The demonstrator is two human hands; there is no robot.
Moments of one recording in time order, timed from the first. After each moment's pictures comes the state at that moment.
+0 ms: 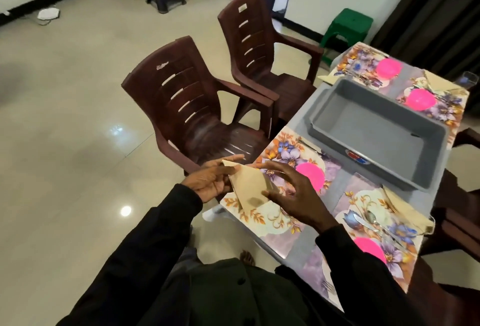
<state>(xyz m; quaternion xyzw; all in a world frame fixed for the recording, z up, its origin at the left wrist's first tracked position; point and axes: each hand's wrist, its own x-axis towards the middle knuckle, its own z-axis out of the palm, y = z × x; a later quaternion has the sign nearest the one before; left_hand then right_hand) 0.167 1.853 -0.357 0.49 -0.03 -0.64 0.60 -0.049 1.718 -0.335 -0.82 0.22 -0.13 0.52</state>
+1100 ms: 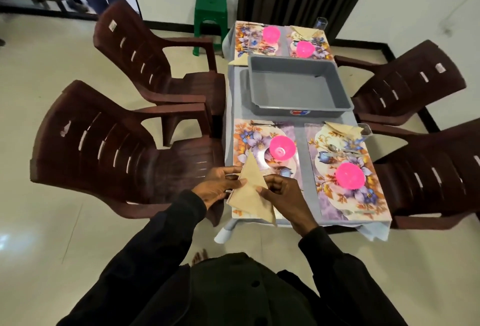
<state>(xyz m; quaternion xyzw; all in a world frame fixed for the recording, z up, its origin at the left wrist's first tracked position) 0.257 1.820 -0.361 0.49 -0.28 -0.75 0.34 0.048 1.840 -0.368 -0.54 0.58 -0.31 0.52</state>
